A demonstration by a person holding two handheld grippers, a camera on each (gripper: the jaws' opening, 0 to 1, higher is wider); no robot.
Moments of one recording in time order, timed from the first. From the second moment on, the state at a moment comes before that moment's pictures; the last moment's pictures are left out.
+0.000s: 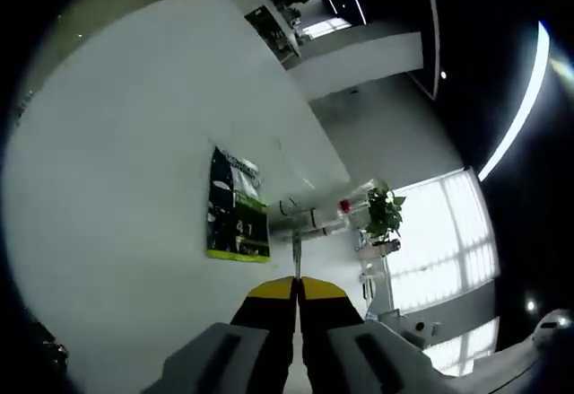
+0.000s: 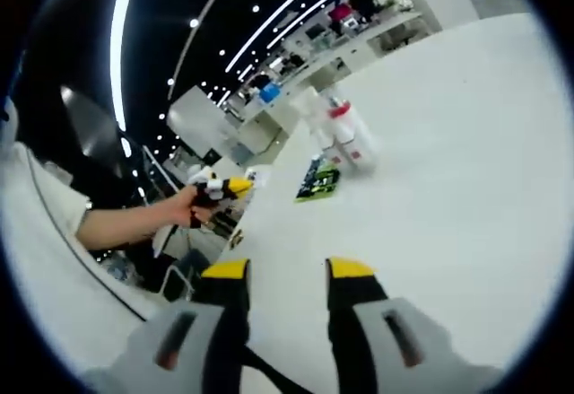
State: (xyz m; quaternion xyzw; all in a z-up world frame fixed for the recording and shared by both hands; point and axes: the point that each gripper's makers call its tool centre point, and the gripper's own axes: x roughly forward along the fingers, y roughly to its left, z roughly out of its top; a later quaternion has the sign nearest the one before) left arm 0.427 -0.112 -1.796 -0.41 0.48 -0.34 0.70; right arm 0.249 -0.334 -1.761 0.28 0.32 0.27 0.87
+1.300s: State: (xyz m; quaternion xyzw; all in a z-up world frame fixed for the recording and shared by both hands) left arm 0.523 -0.103 -1.869 -0.36 0.56 -0.30 0.69; right arm 0.286 -0.334 -1.786 0.28 0.37 0.19 0.87
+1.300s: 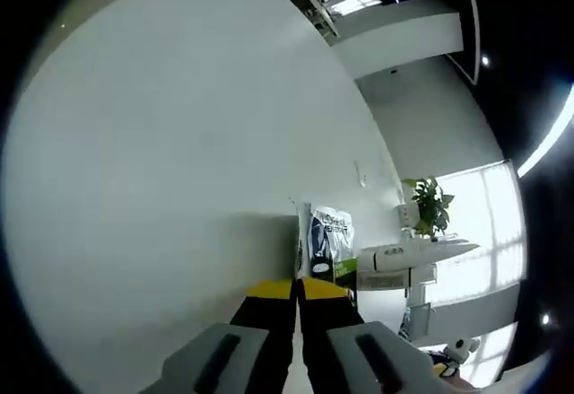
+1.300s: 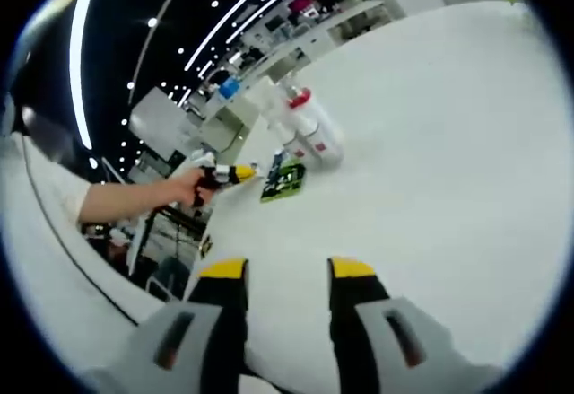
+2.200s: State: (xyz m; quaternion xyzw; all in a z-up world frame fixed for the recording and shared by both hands) left arm 0.543 -0.083 -1.895 -0.31 0.59 -0.27 0.70; right arm 0.282 -0.333 -1.787 0.29 0.36 0.19 0.87
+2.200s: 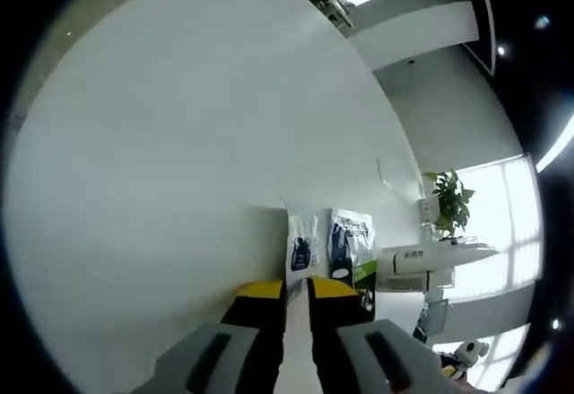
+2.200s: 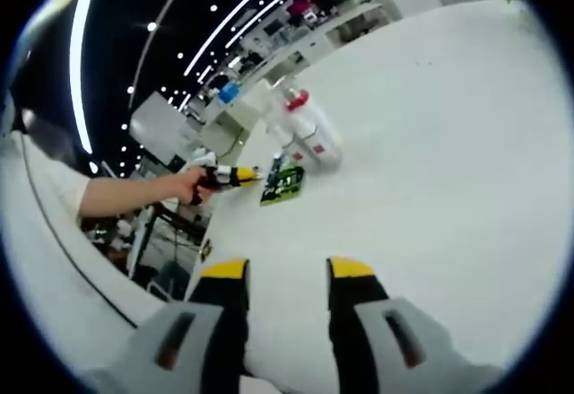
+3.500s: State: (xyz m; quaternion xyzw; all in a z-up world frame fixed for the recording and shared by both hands) left arm 0.426 0.040 -1.866 0.03 0.52 -0.27 0.81; right arm 0.275 -0.307 -1.785 0.28 0.34 0.26 0.86
